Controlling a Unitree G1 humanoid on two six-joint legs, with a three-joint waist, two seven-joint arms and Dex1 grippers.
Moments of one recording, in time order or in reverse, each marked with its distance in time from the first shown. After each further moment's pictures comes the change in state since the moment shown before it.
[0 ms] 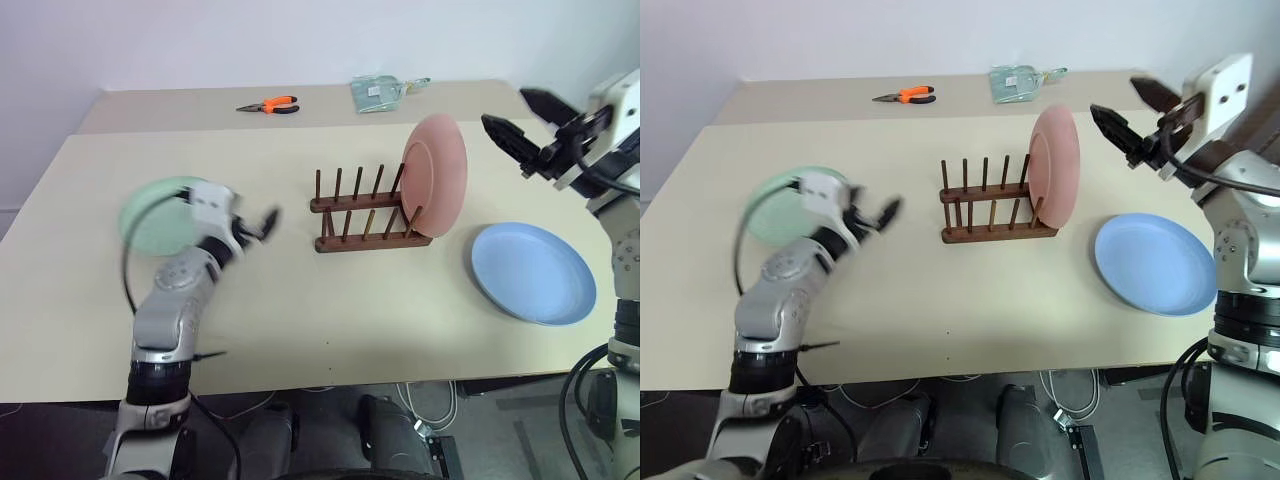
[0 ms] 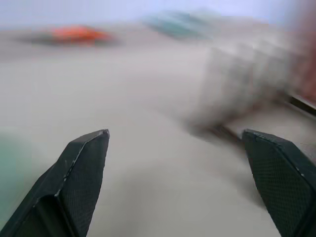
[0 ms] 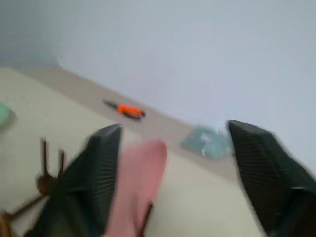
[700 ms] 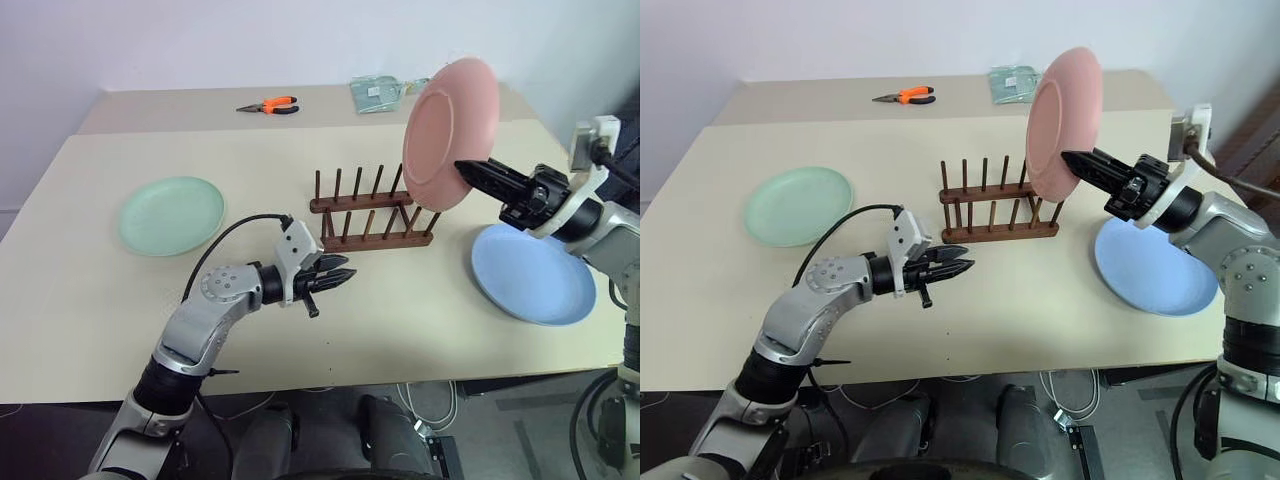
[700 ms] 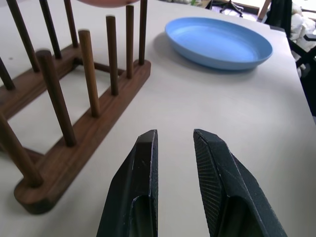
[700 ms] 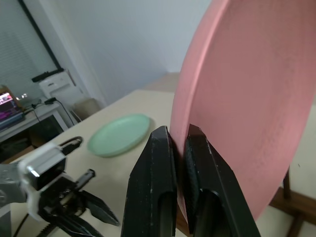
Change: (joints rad) left arm 0.070 0.112 -0.464 -0.163 -0.115 0.102 -0.649; right arm 0.098 0.007 -0.012 0.067 0.461 0.382 0.070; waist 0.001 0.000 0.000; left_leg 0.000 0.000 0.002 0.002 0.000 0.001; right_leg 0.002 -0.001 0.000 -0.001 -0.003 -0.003
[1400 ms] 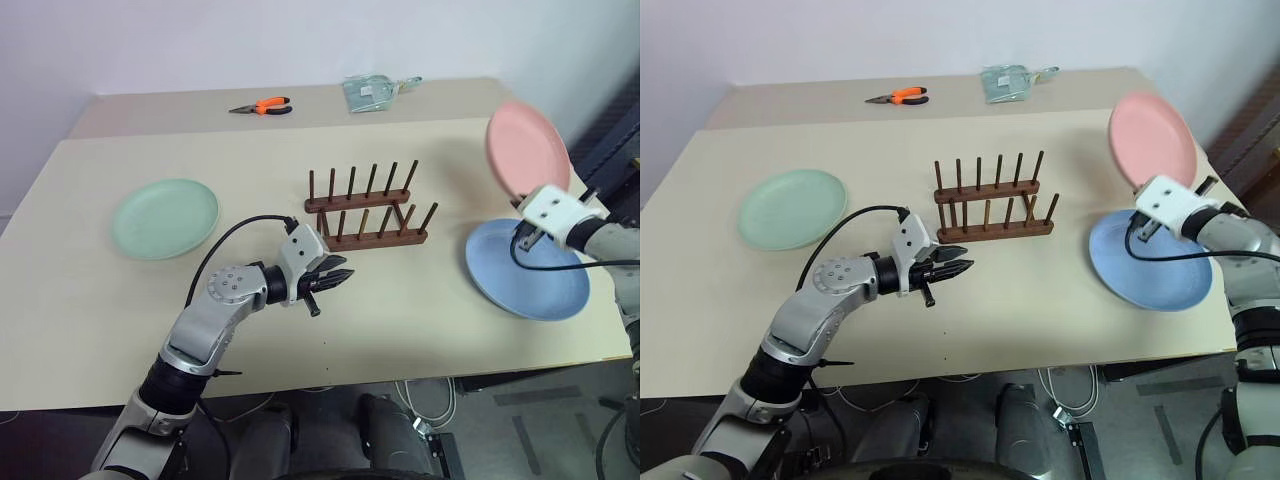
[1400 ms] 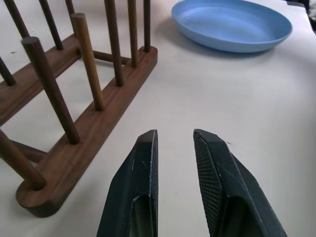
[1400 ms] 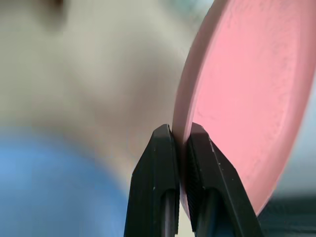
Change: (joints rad) left arm -0.016 -0.016 -0.021 0.030 0.088 -0.027 0.026; right arm 0.011 -0.098 0.142 0.383 -0.889 -0.827 -0.128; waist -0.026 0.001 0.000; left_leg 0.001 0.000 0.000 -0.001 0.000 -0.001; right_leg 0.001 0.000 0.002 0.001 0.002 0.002
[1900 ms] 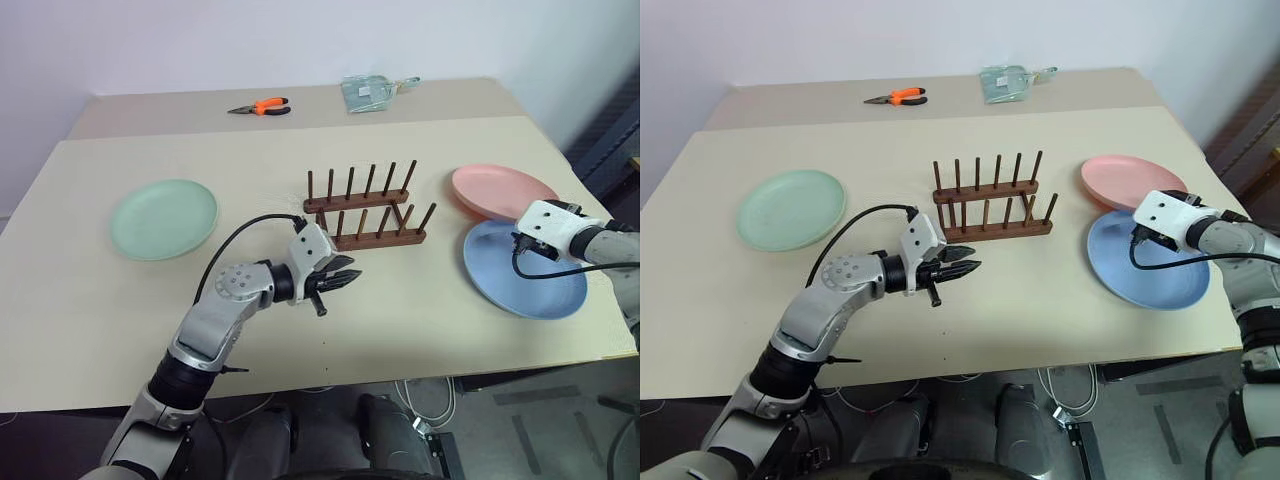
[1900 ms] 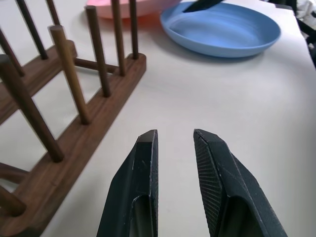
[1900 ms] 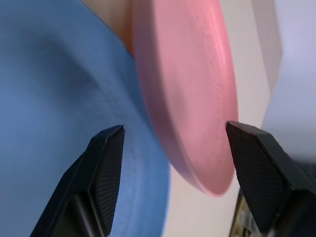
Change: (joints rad) left arm -0.022 -0.033 -0.032 0.020 0.023 -0.002 -0.015; right arm -0.087 -0.076 0.252 0.369 -0.429 -0.159 -0.107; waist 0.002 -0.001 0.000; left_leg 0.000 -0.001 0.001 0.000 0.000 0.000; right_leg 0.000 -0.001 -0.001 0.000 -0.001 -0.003
